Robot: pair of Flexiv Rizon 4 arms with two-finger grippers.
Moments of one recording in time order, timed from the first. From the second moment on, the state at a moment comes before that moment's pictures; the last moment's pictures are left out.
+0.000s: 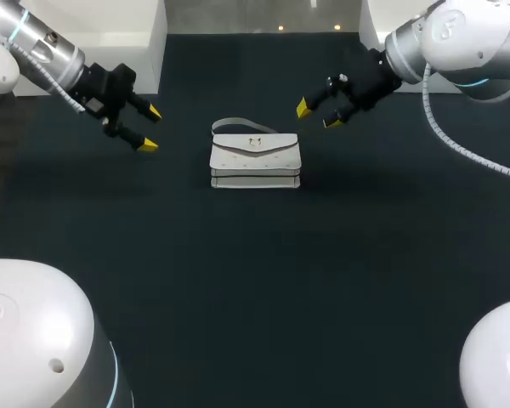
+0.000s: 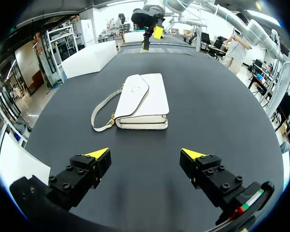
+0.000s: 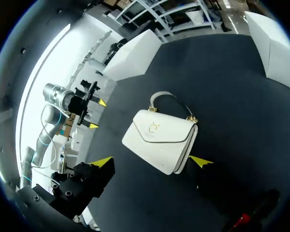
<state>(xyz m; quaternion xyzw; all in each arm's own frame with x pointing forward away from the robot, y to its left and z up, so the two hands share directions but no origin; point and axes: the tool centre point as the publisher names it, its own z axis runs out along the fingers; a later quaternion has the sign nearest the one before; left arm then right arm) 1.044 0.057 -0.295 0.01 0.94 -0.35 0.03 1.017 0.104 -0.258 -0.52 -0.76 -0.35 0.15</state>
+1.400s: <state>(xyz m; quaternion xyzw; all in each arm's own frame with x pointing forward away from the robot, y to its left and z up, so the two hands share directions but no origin) 1.043 0.005 -0.256 0.17 0.90 -0.32 0.22 0.978 0.142 -0.258 -0.13 -0.95 -0.20 -0.17</state>
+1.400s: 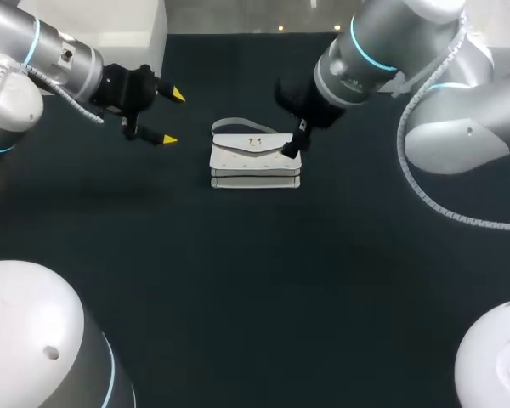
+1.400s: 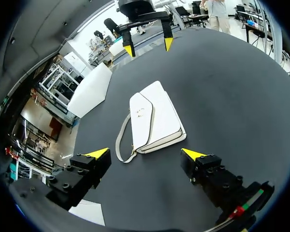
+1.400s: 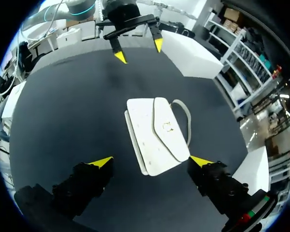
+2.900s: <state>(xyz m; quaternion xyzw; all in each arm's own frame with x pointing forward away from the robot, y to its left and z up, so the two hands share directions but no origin) 1.049 -0.051 -0.256 0.26 0.85 -0.35 0.30 0.978 0.147 -0.324 0.01 -0.93 -0.12 -0.33</state>
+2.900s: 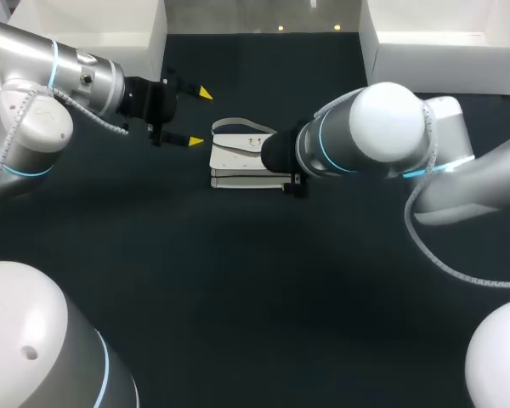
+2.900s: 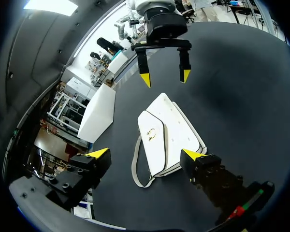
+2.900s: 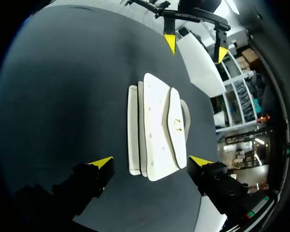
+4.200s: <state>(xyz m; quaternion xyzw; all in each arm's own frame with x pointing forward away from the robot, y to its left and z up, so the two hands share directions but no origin) 1.046 -0.073 -0.281 0.29 0.85 -0.35 0.28 1.016 0.150 -0.361 0.03 -0.91 -0.07 -0.41</state>
